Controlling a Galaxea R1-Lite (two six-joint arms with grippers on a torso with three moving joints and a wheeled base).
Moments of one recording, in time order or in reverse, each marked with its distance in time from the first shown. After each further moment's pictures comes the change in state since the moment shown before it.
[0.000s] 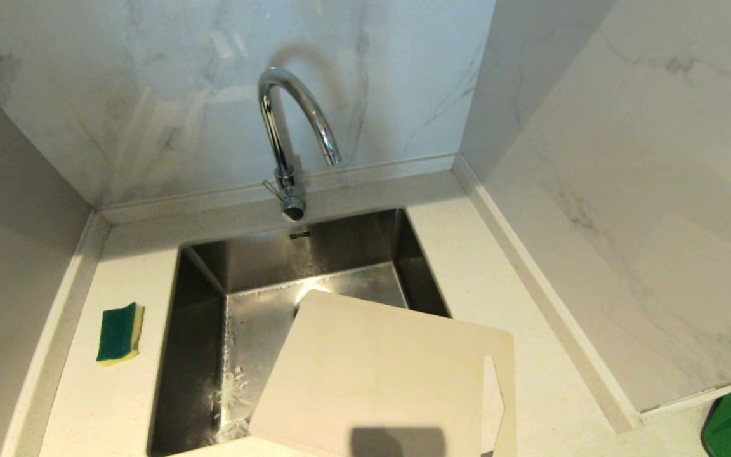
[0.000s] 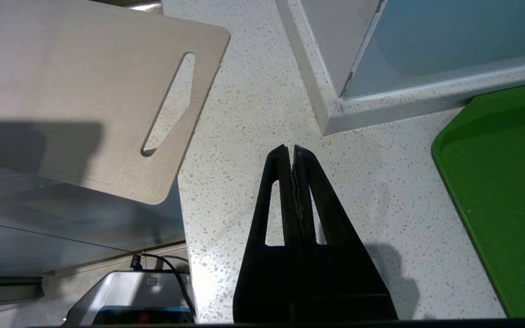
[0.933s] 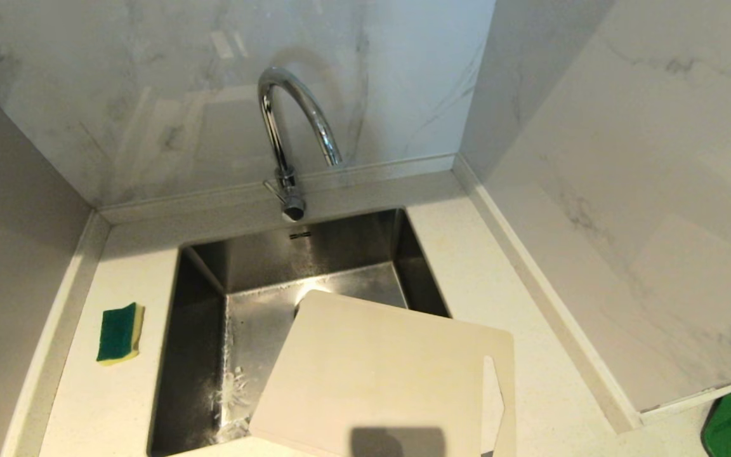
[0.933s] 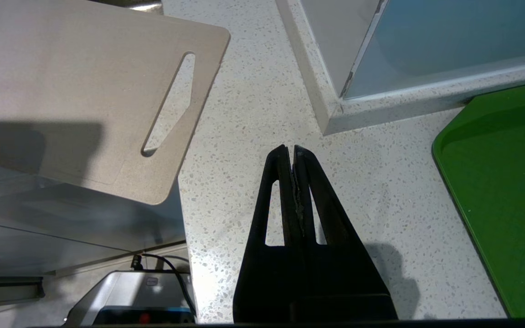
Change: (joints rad) left arm 0.002 -0.096 0.013 -0.023 0.025 -0.050; right arm 0.000 0.000 0.000 0.000 0.000 0.000
